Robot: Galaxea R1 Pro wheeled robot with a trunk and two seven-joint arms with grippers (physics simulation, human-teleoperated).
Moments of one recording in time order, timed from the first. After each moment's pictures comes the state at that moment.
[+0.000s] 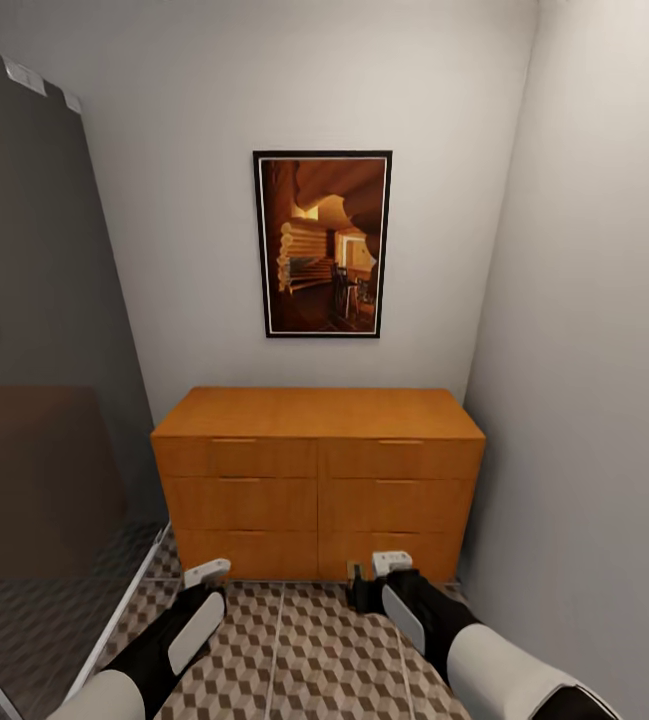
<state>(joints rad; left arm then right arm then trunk) -0.55 0.02 -0.41 -0.62 0.80 0.33 0.69 -0.71 0.13 0.49 -0.34 -0.49 0.41 -0.12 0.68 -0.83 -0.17</state>
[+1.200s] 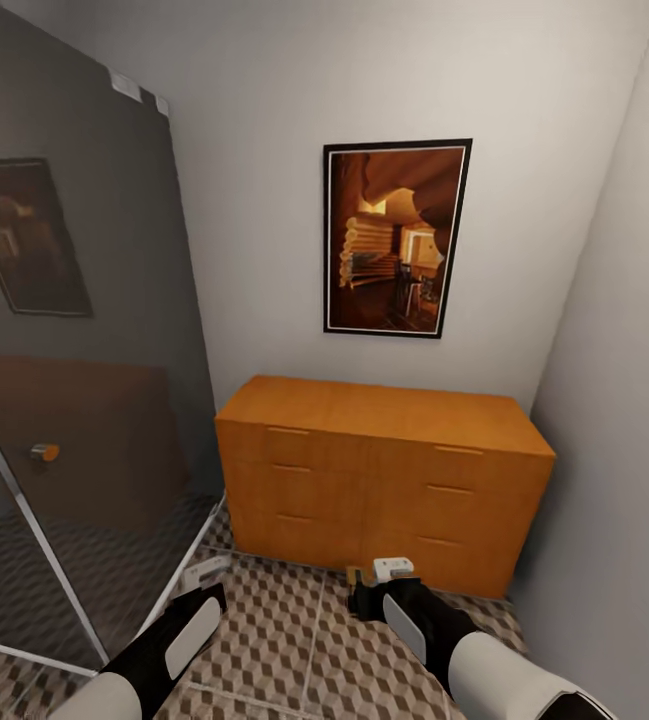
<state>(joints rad) -0.55 0.03 -0.41 -0.59 0.79 0.24 0.61 -0.69 0.13 0.50 -0.32 -0.49 0.38 -0.12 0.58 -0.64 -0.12</state>
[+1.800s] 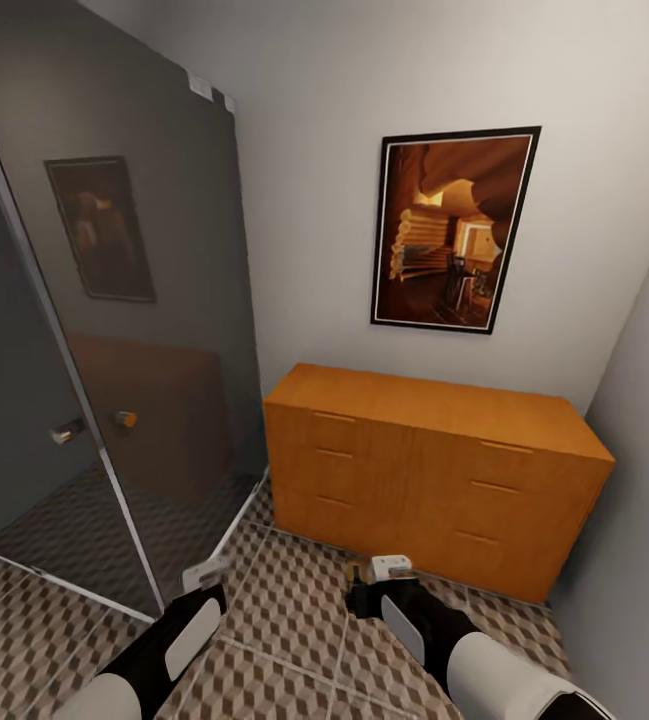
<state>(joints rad) -0.54 0.03 -0.41 -0.59 0.79 0.24 0.61 -0.69 0.13 0.51 -0.32 -0.49 0.34 -0.12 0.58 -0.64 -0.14</state>
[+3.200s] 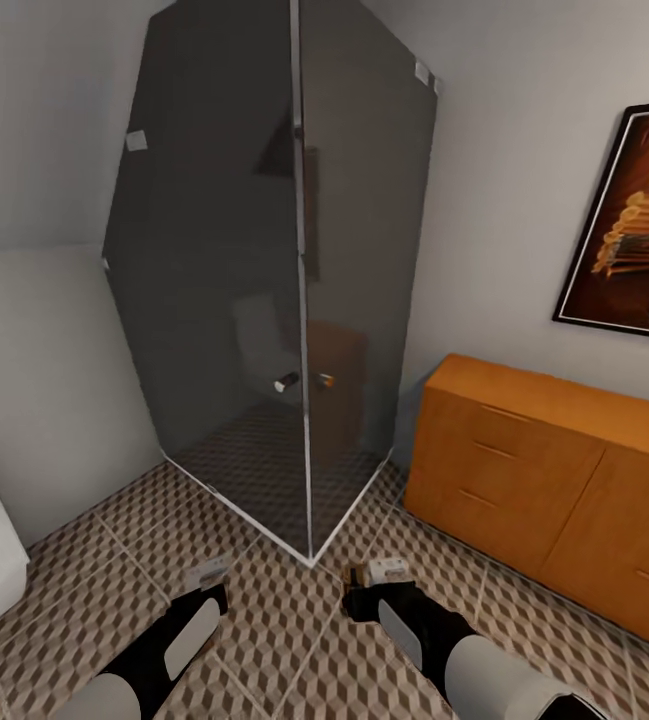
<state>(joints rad) -0.54 0.03 -0.41 -0.59 0.80 0.24 0.59 -0.68 0.14 0.54 -0.32 -0.49 0.34 -0.12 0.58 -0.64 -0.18</state>
